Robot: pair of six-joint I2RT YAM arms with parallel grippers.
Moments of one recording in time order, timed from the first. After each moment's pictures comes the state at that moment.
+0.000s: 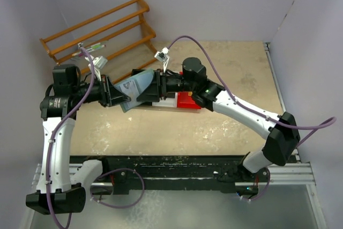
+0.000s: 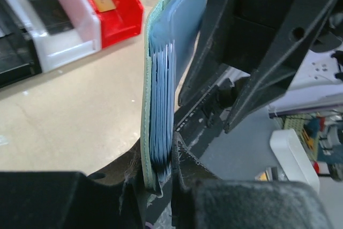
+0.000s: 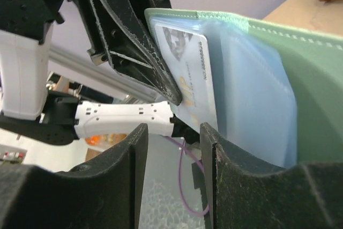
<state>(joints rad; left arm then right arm) 0.07 0.97 1.25 -0.94 0.99 -0.16 0.83 1.53 1.30 0.16 -0.68 0.77</state>
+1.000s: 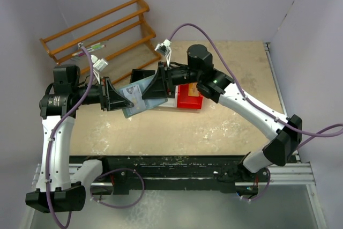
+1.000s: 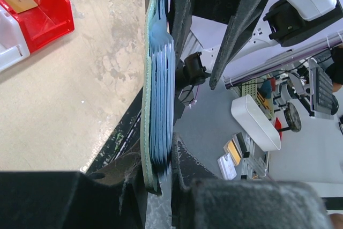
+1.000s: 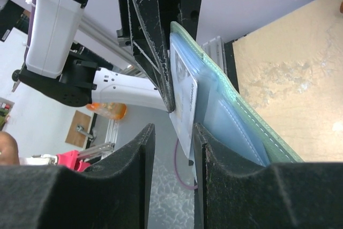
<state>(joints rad) 0.07 0.99 1.27 -1.02 1.29 -0.06 0.79 1.52 1.49 -0.08 -0.88 0.59</state>
